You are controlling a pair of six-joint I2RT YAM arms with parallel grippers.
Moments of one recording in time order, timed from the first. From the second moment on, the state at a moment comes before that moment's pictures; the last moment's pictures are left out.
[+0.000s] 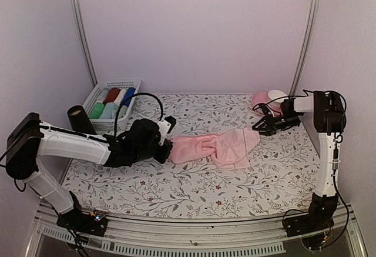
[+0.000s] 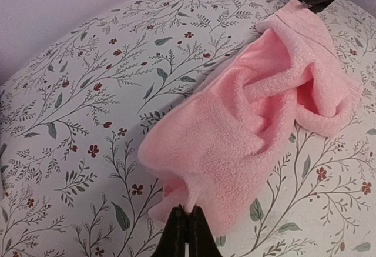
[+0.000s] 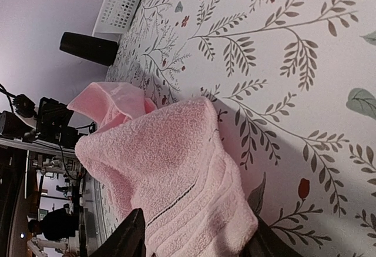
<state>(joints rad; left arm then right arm) -0.92 1.55 0.79 0.16 -0.31 -0.10 -0.04 2.35 1.64 -0.83 -1.16 -0.44</state>
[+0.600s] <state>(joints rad) -0.93 1.58 0.79 0.17 -0.31 -0.09 -0.03 2.38 1.70 -0.83 -1.08 -0.42</state>
